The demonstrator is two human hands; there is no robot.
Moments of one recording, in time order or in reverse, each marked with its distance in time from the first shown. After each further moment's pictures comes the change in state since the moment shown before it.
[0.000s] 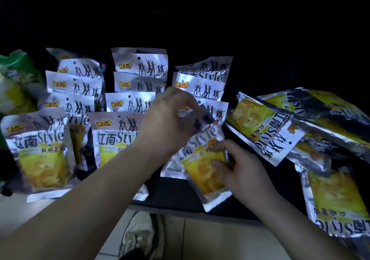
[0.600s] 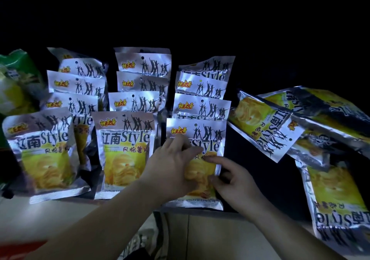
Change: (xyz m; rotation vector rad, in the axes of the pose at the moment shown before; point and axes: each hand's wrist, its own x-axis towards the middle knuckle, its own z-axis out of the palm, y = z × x) left_hand -0.067 -0.051 0.030 0.349 -0.488 0.105; right_hand -0.020 0.007 0.042 0.434 -0.108 0.258
